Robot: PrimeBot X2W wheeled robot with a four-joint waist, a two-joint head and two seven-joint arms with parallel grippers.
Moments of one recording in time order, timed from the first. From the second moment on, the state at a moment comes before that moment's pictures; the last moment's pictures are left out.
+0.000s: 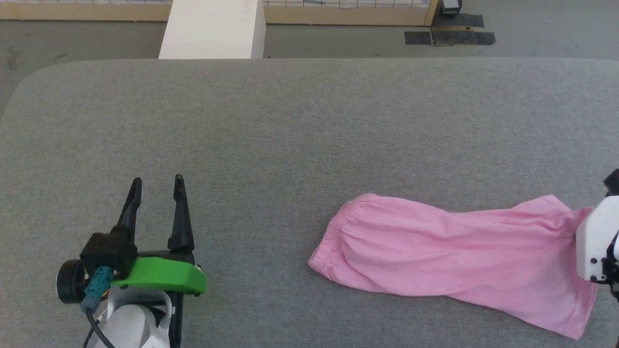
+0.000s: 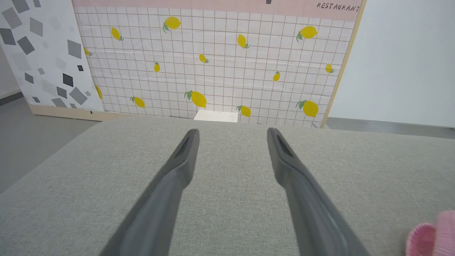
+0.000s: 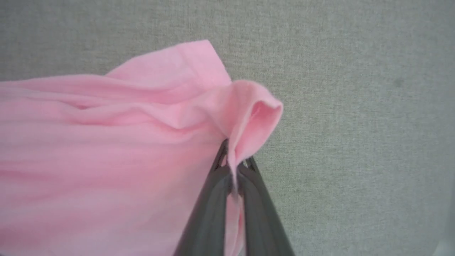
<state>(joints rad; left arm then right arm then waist) -0.11 0.24 -0.17 0.02 -0.33 0.16 -0.26 -0.32 -0.40 -0.12 0.37 0.26 0.13 0.81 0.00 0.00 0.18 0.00</state>
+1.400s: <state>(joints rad) -0.08 0.17 -0.15 0.05 -0.30 0.10 -0.26 -0.53 -0.08 0.53 0.18 0.44 0.13 0.84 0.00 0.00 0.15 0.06</state>
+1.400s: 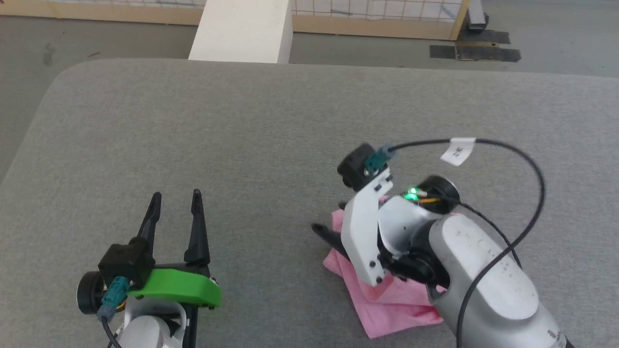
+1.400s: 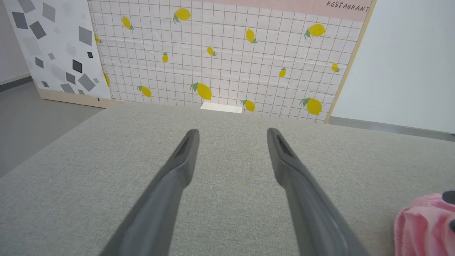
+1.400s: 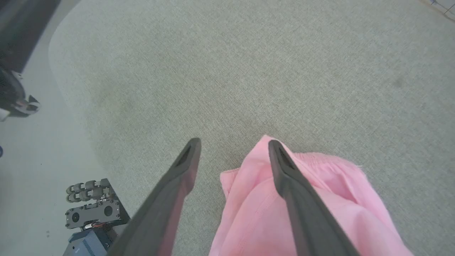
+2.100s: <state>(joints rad) -0.06 0.17 -0.15 0.04 -0.29 0.09 -0.26 -0.19 -0.20 -0.01 0.02 0.32 0.13 0.76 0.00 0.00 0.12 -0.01</state>
